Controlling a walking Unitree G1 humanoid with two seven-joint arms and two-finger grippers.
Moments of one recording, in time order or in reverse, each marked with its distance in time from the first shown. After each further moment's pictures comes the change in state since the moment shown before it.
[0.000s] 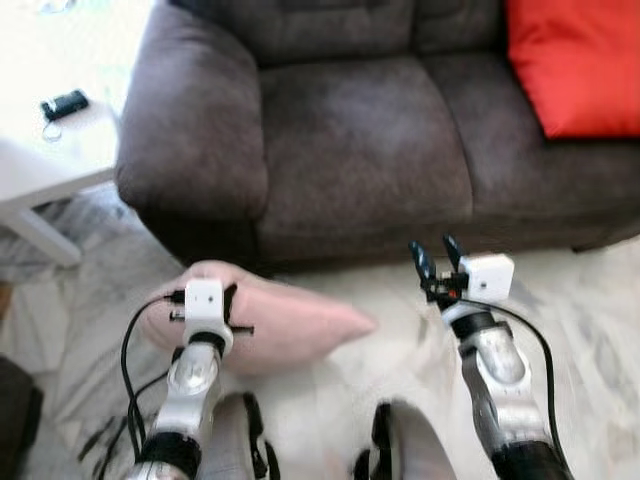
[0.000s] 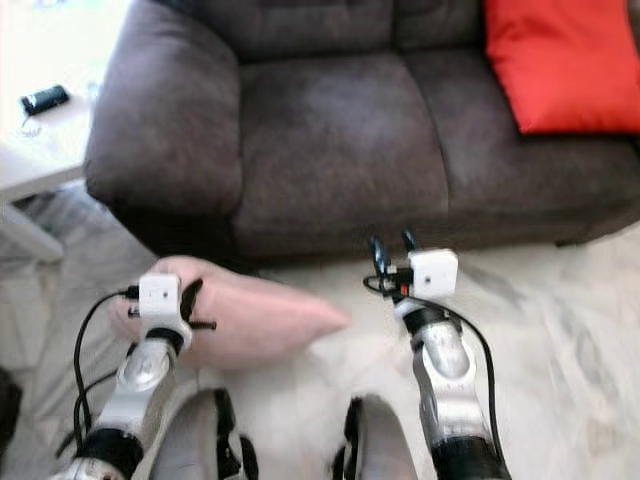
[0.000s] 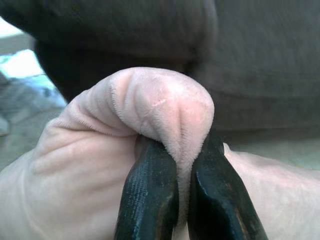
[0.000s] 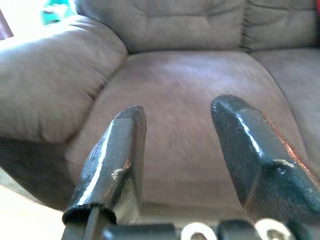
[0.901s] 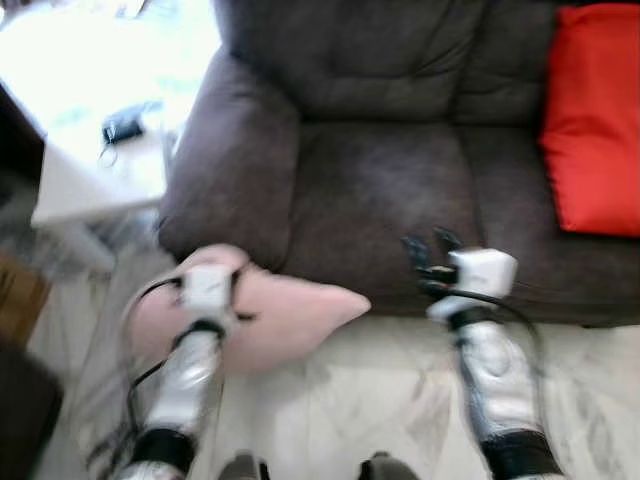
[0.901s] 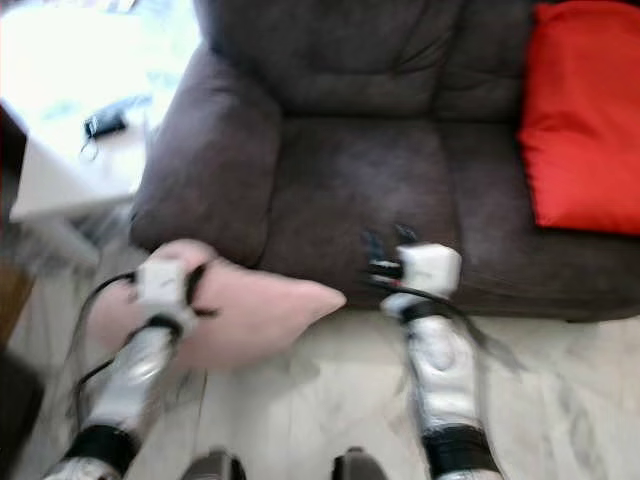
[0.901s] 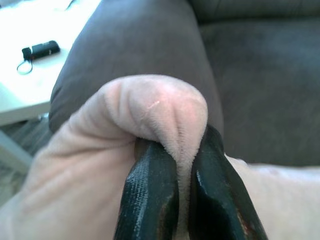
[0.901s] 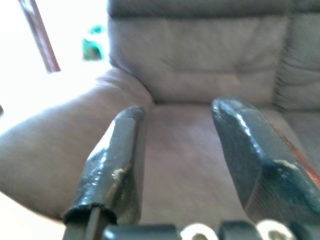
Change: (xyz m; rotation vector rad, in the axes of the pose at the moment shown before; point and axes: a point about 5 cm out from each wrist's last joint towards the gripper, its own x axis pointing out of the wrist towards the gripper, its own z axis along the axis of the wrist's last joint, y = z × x) left arm 0.005 0.005 0.019 0.012 -0.063 -0.030; right arm 0.009 0.005 0.005 -0.003 -0.028 0.032
